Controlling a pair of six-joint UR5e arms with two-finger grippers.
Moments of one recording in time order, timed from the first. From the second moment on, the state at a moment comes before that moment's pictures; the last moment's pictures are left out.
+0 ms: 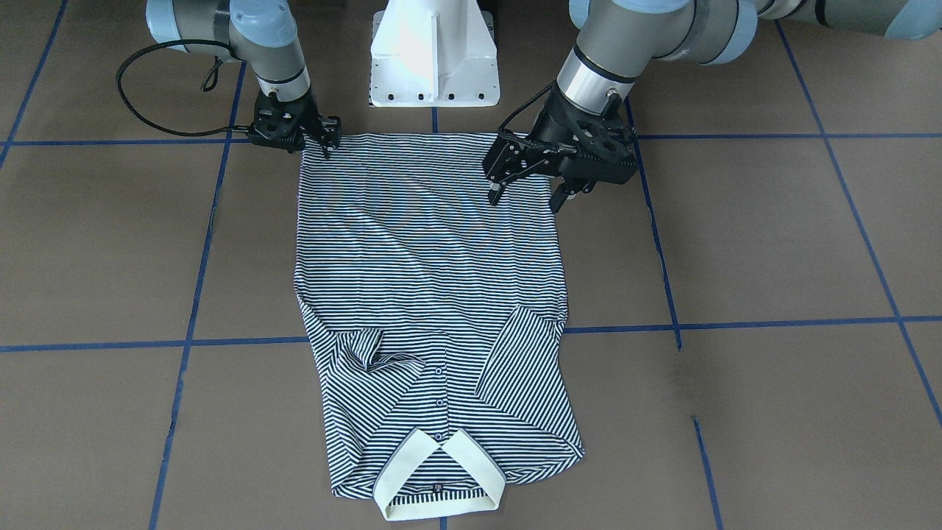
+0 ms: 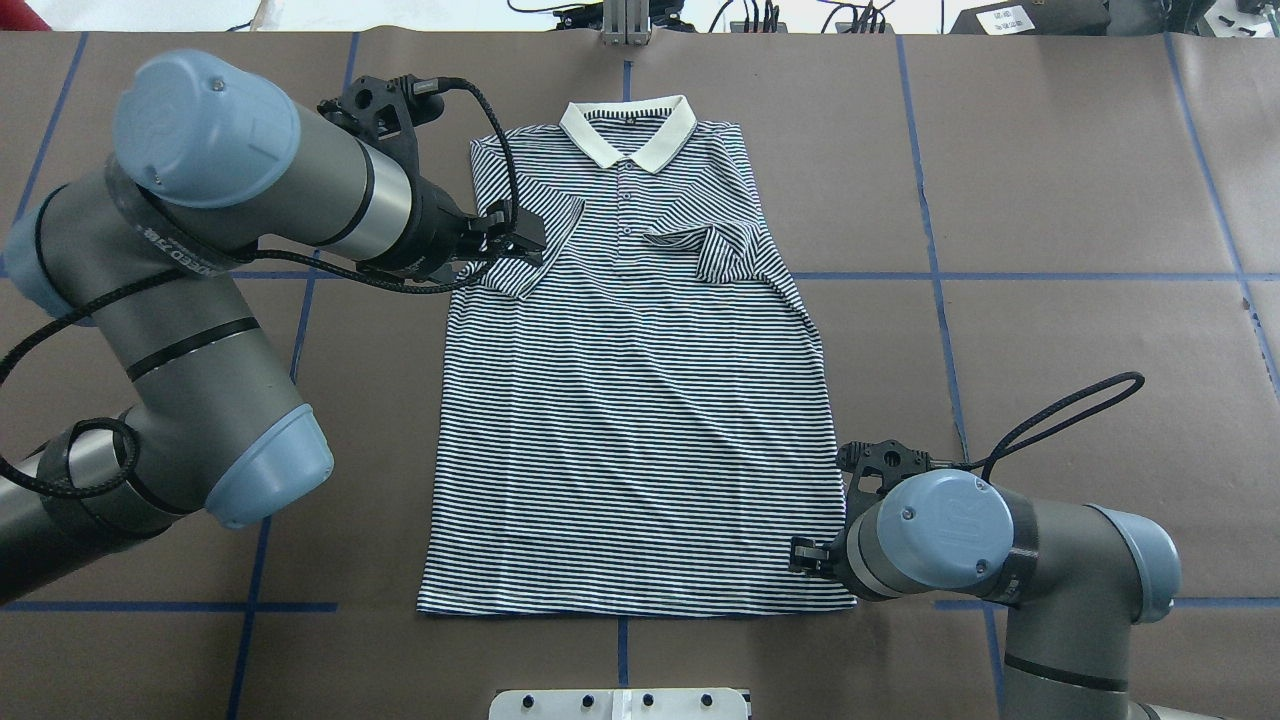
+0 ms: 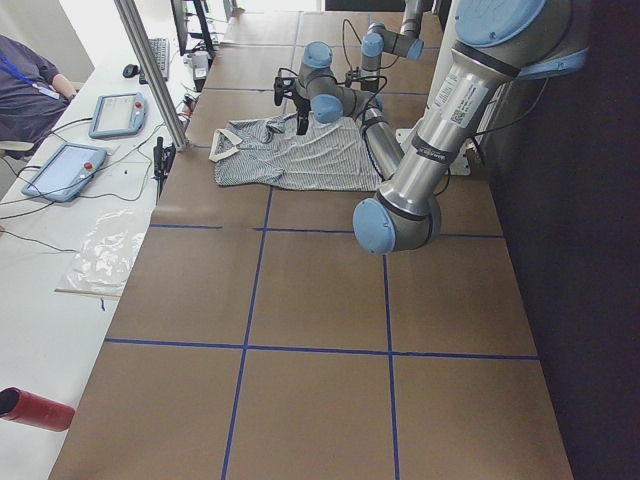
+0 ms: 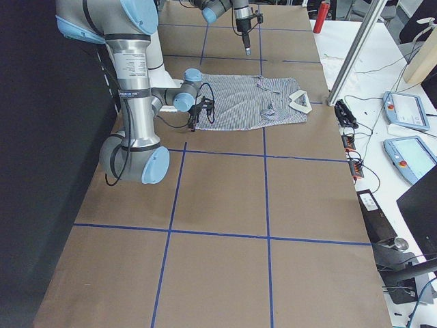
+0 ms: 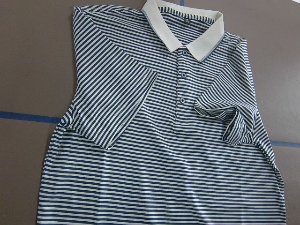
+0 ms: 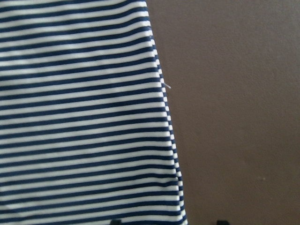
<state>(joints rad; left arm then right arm) -0.70 -2.15 -1.88 -1.78 -1.95 -1.31 0.26 -1.39 1.99 -1.46 1.78 1.55</state>
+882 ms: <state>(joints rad) -0.69 -2.13 -1.89 -1.78 -1.95 -1.33 0.28 -1.39 2.07 -1.46 1.81 1.55</state>
